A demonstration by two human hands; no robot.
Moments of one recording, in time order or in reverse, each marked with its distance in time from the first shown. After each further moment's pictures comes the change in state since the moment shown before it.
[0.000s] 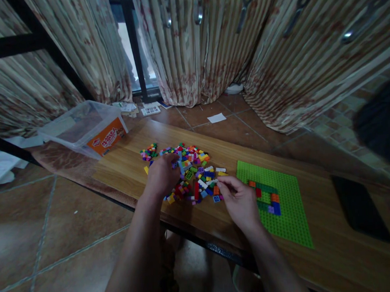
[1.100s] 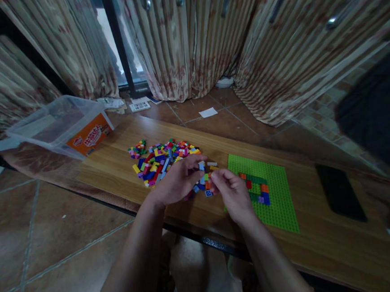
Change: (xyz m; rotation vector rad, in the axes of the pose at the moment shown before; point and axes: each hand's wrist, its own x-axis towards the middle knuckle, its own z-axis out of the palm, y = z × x) left_hand -0.019 0.041 0.015 -0.870 -0.461 0.299; right_hand 0.003 -0.015 -0.002 0.438 -0.099 0.202
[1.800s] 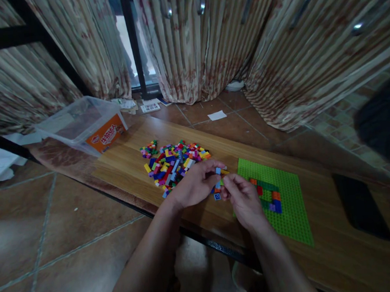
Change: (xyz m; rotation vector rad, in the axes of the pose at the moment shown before) left_hand 0.005 0.003 0.018 -0.210 -0.023 -0.037; right_hand -0.002 0.008 -0.003 0.191 -0.042 0.069
